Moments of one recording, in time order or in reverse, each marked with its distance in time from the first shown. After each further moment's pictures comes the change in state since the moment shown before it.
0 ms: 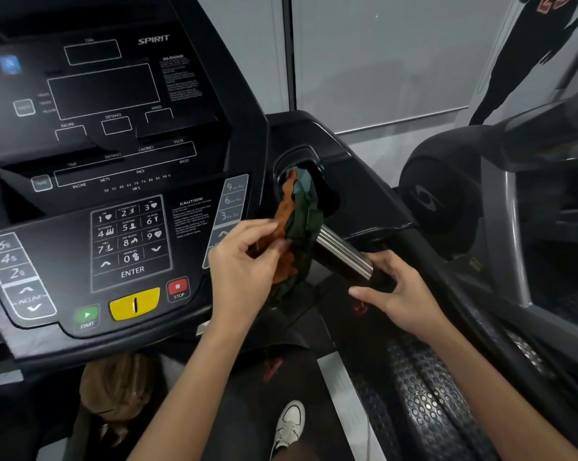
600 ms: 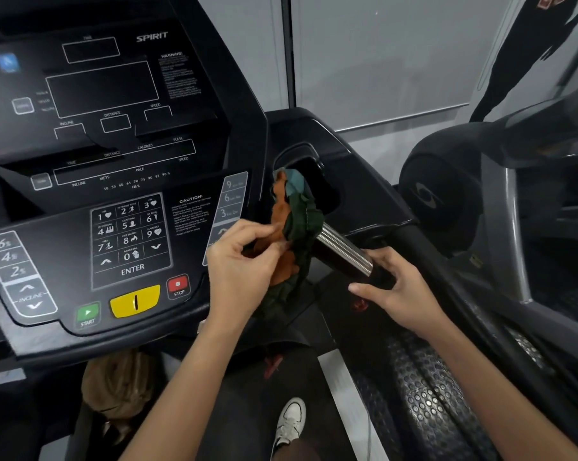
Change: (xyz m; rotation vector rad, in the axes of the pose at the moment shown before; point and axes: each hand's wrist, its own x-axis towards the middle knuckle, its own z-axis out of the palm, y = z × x) left_hand -0.001 -0.002 -0.002 -0.062 0.007 -0.016; right_hand -0.001 -0.001 0.001 -0.041 0.016 0.012
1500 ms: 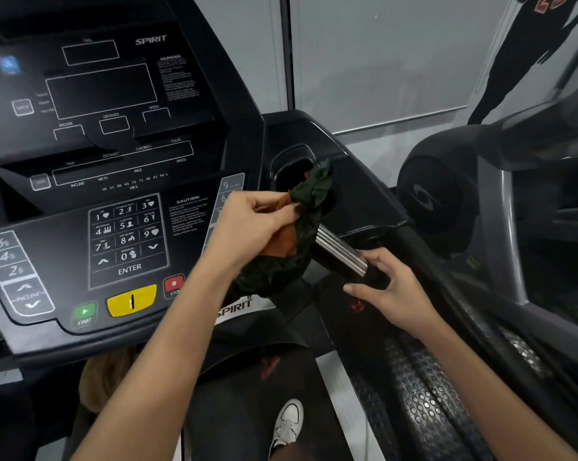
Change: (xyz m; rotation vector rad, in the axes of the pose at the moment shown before) left_hand 0.041 0.037 0.004 -0.109 -0.380 -0.378; right_hand 0.000 -0.001 0.000 0.022 -0.011 -0.024
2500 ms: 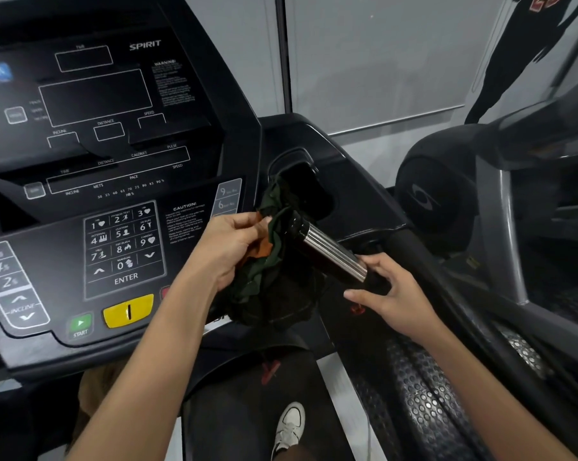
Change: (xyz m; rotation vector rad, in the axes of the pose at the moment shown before) left_hand 0.010 -0.017 -0.015 -0.267 0.029 -0.239; right_hand 0.002 0.005 -0.001 0.044 -0.013 -0.016
